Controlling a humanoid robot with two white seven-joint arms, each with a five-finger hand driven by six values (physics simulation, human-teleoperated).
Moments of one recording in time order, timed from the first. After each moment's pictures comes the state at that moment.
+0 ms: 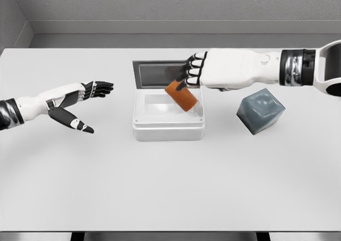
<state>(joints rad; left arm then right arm) -0.85 1.00 -1.29 -1.37 0.87 -0.42 -0.46 -0.89 -0.75 0.74 -1.72 0.41 -0.61 0.61</state>
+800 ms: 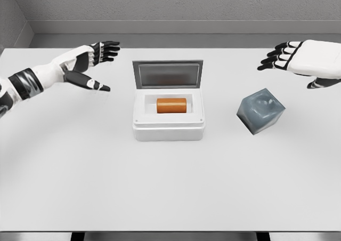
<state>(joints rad) -0.88 0.76 -1.06 -1.16 0.90 -0.25 -0.46 -0.70 -1.06 0.52 -1.63 0.34 -0.61 0.61</state>
